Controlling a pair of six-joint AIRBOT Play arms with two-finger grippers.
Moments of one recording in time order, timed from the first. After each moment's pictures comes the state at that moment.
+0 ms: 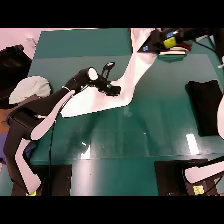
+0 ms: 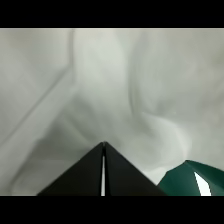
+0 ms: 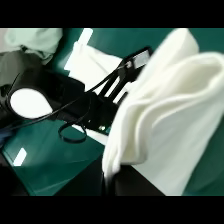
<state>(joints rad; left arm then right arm) -0.51 -1.95 1.74 1.01 -0.92 -1.47 0.12 -1.63 2.01 -0.78 1.48 1.43</state>
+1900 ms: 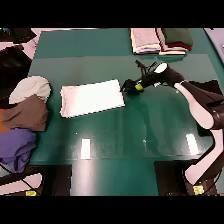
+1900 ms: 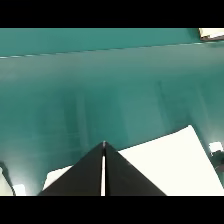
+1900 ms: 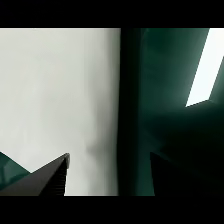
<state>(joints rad) 0.02 -1.33 1.82 1.20 -1.12 -1.46 0.21 -1.86 1.48 -0.69 1.07 1.31</state>
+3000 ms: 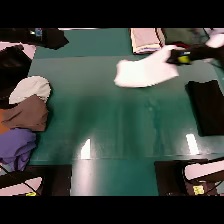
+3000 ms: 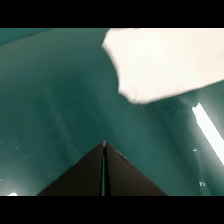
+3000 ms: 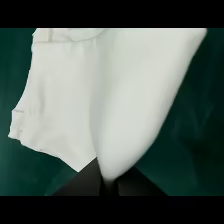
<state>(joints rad) -0.26 -1.33 1.82 1.20 -1.14 -1.42 -0.23 -1.57 1.63 -1.05 1.10 1.39</state>
